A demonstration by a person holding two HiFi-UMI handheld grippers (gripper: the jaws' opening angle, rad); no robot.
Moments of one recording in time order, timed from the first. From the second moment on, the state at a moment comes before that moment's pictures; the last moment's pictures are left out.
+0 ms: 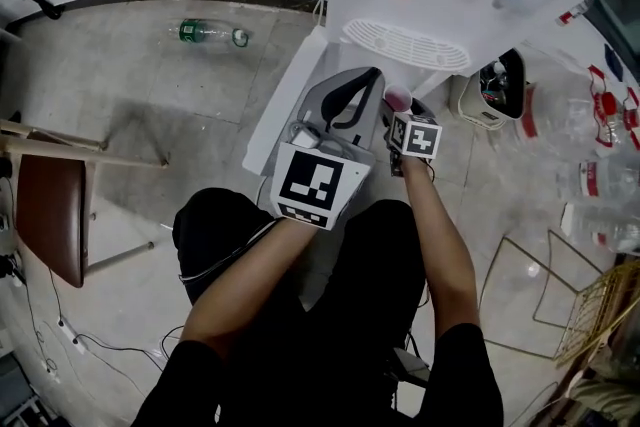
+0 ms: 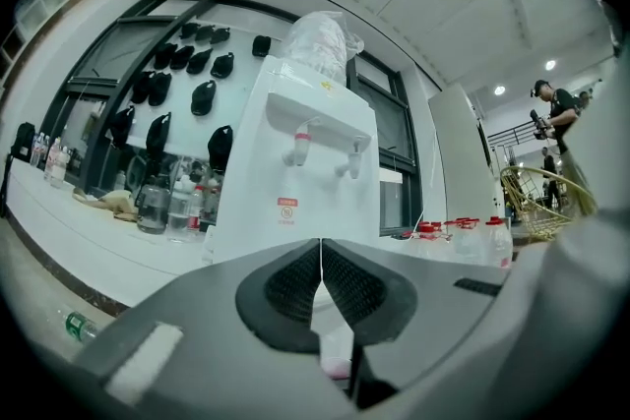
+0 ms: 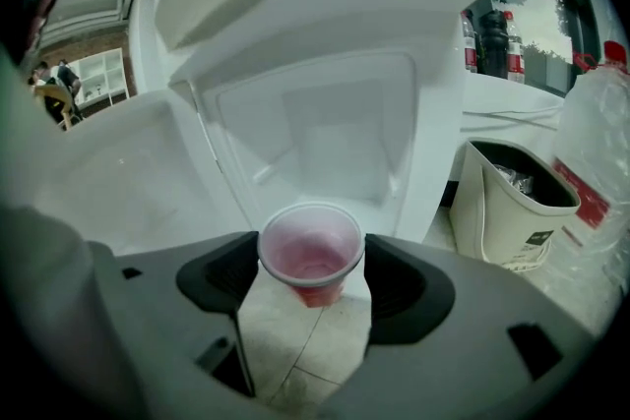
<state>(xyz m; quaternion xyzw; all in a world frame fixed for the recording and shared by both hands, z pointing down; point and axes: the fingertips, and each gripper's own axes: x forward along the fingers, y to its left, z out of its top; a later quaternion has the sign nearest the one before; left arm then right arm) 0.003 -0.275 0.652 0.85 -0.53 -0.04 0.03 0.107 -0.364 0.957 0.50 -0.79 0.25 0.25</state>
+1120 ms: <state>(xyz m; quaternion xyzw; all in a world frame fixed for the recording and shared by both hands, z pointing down) 0.005 -0.293 0.656 0.85 -0.53 -0.03 0.02 0.118 -0.274 0.746 0.40 -0.88 0.18 0.19</state>
